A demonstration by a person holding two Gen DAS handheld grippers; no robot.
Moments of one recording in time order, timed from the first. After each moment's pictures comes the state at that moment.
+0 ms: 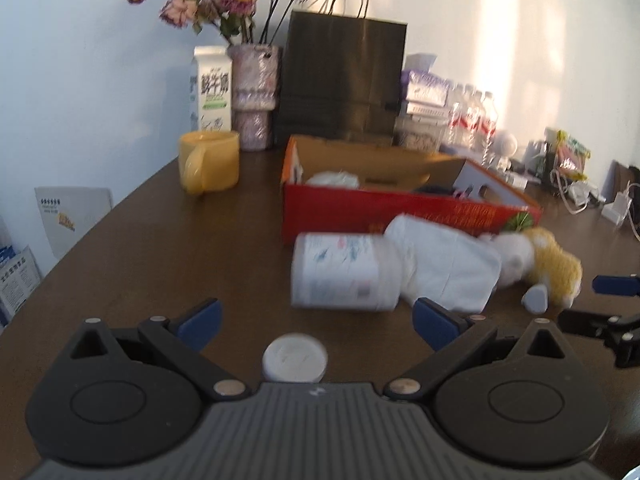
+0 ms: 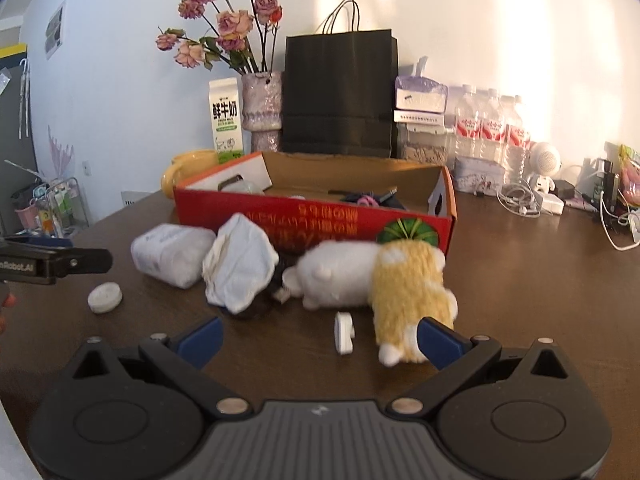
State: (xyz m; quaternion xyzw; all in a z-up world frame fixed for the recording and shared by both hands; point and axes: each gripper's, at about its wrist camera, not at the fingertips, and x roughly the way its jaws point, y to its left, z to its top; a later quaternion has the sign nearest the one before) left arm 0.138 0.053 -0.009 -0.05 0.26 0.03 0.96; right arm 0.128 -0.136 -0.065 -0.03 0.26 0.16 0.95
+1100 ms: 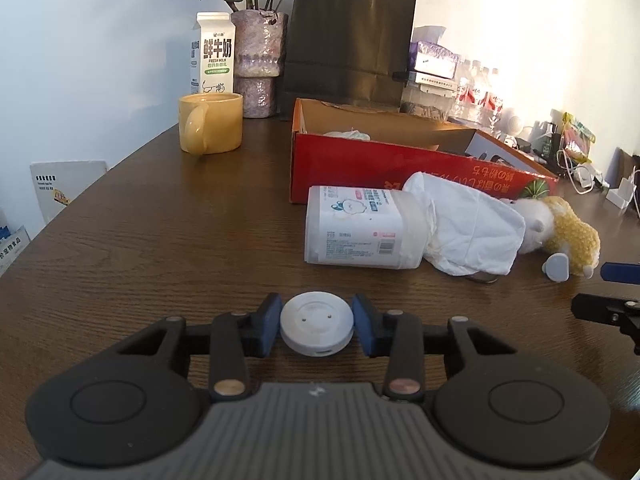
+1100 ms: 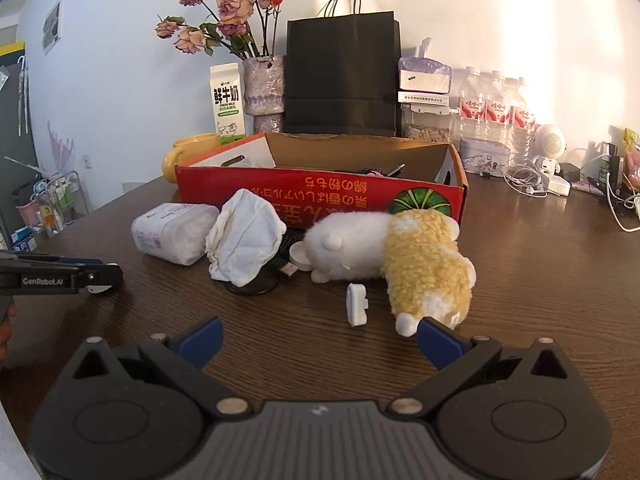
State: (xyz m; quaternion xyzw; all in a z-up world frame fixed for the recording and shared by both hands) left arm 0.147 0.062 -0.037 -0.06 0.29 0.02 0.96; right arm 0.128 -0.129 -0.080 -0.03 0.27 0.17 0.95
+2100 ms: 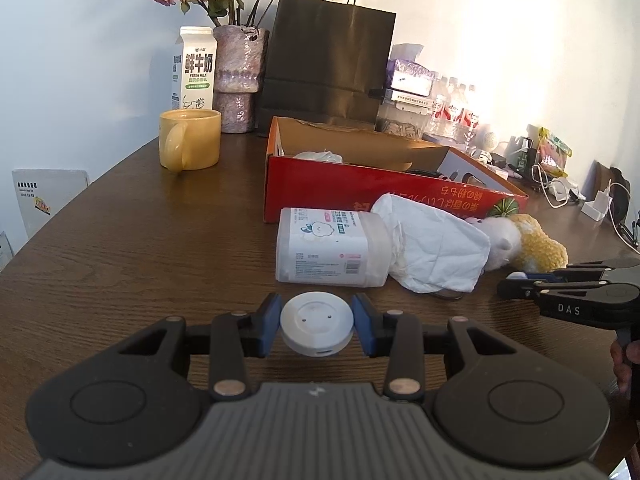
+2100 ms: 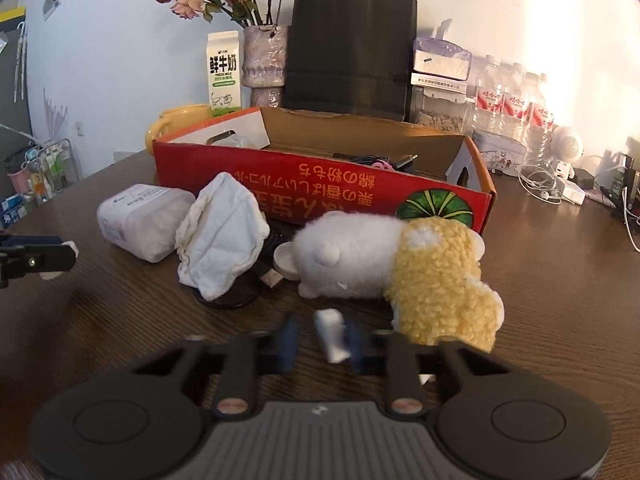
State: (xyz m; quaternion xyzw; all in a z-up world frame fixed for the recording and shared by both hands) left arm 0.142 0.057 -0.024 -0.07 0.27 -0.01 0.96; right arm 0.177 -0.112 -0.089 -0.07 0.30 0.16 0.94
